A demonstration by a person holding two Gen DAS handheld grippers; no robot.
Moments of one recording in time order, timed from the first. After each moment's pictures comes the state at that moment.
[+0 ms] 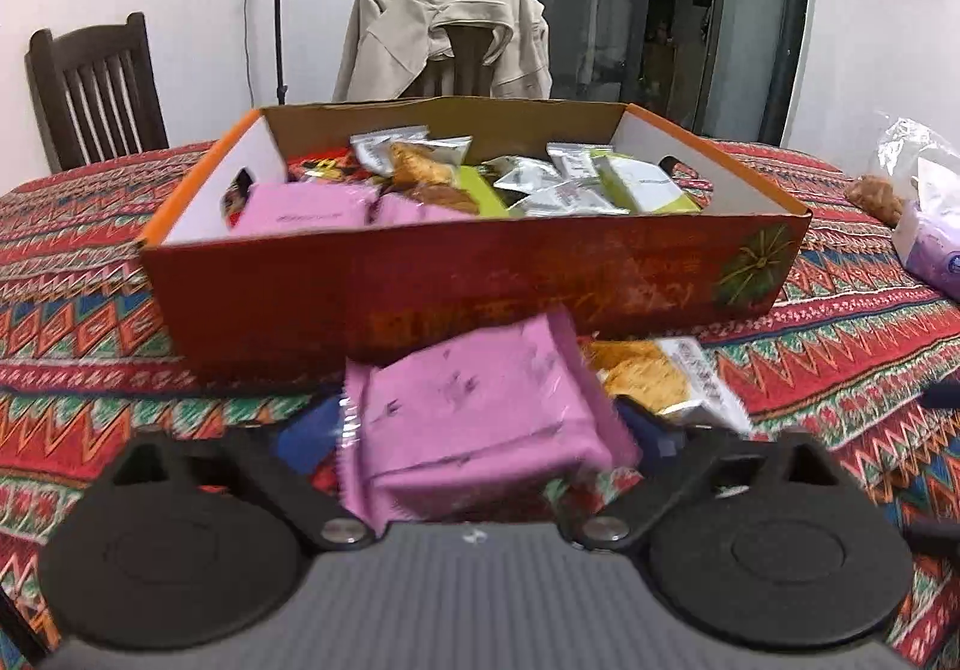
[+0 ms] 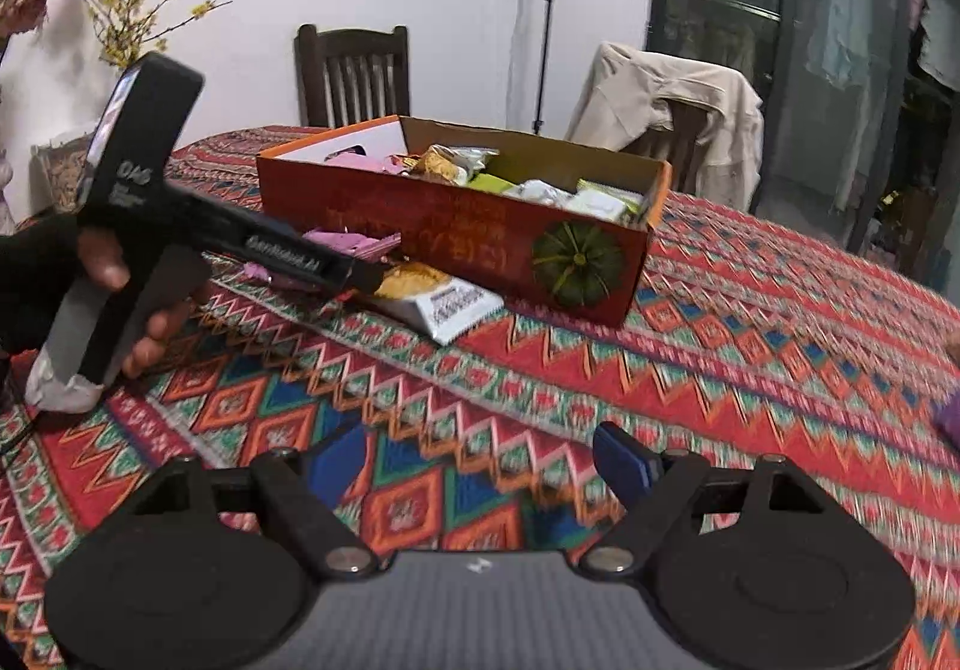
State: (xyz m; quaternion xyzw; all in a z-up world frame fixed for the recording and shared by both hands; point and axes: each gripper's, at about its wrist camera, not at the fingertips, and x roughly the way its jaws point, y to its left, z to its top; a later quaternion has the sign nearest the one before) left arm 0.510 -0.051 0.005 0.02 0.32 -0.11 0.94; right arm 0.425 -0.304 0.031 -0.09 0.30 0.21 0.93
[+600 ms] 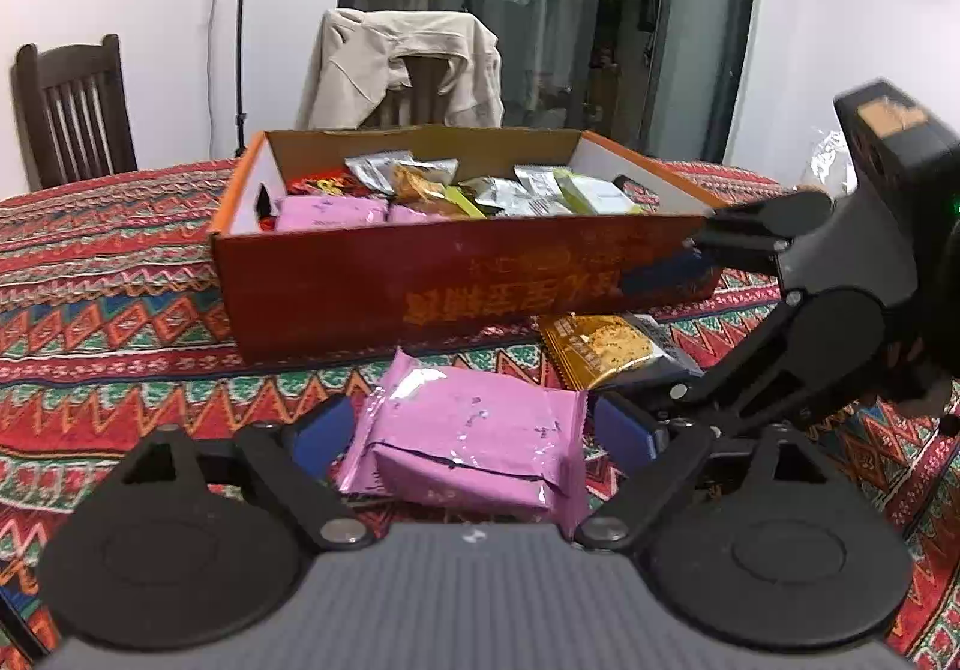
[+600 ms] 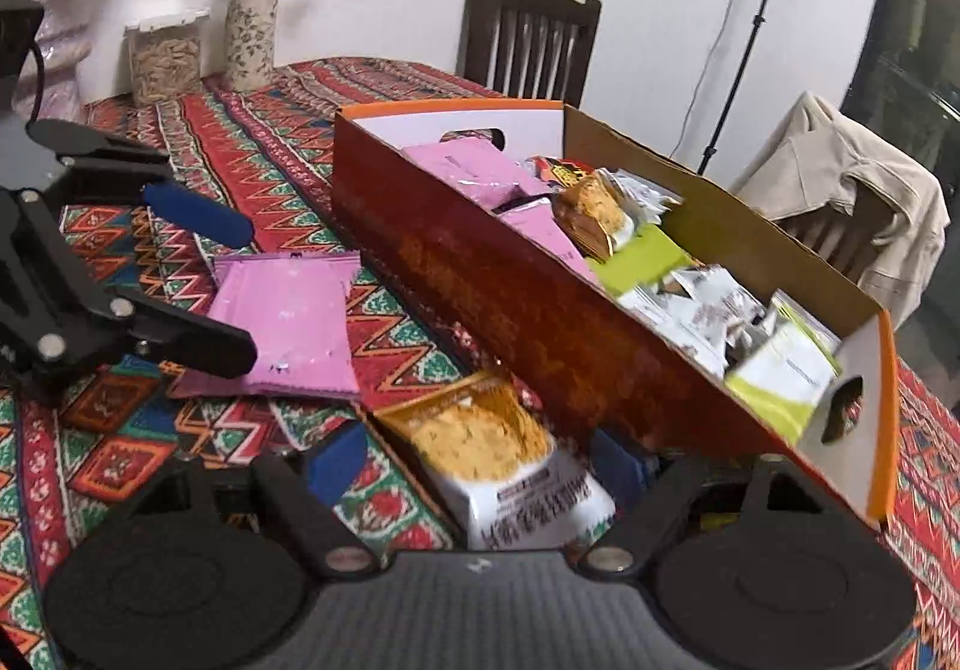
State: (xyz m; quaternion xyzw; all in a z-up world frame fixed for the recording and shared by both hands) left arm 0.475 -0.014 0.013 0.01 0.29 -0.17 0.94; right arm 0.548 -0.217 0.022 -0.23 0.30 0.35 0.86
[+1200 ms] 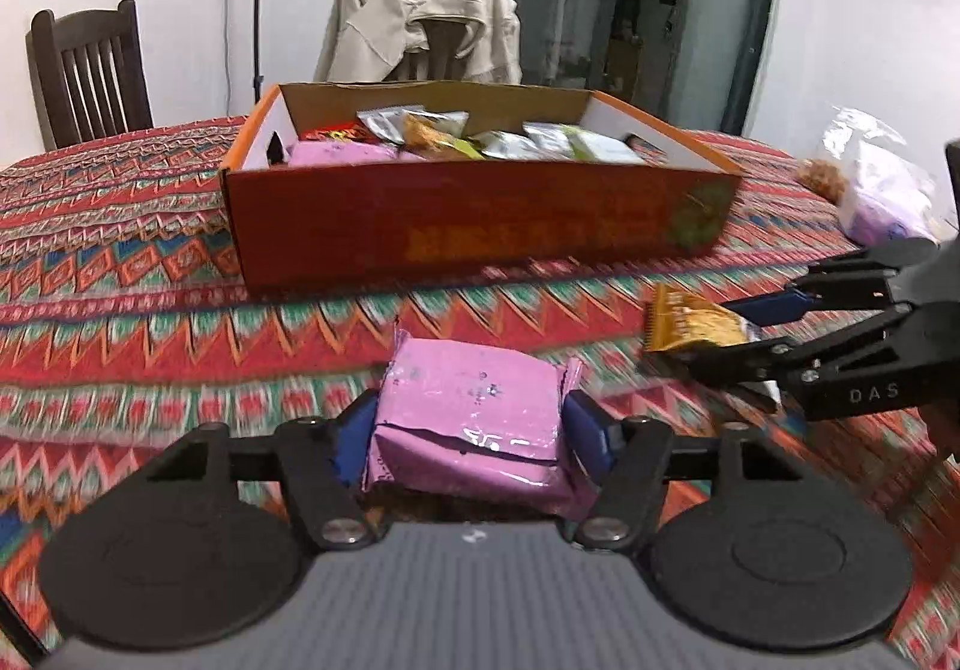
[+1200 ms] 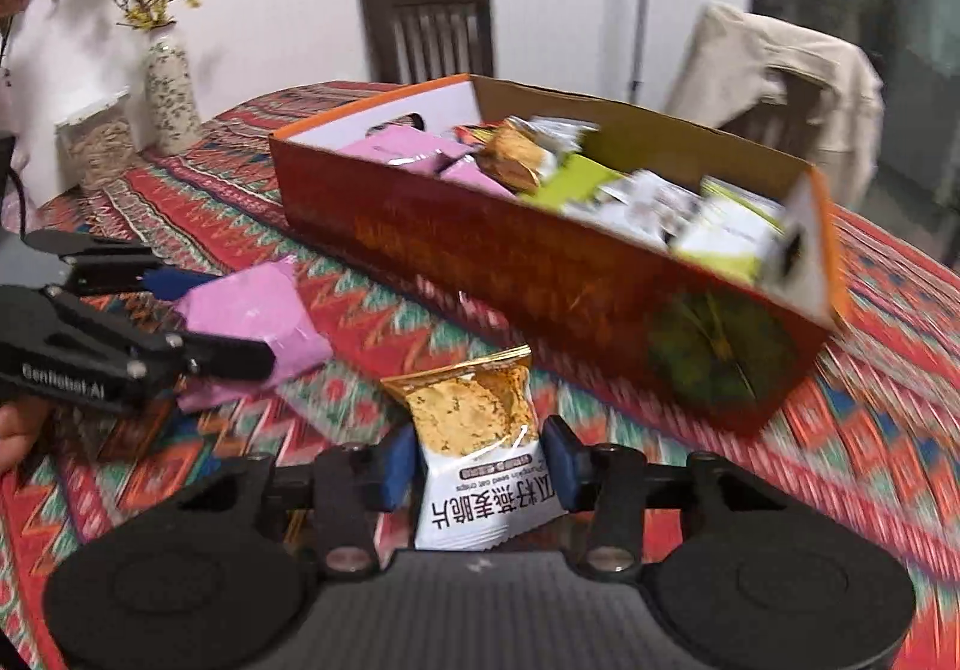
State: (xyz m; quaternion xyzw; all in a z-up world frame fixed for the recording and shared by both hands) left arm 0.444 -0.016 0.008 0.00 0.33 -0.16 0.93; right arm 0.515 -0.259 0.018 -0.10 0.35 0.28 0.89
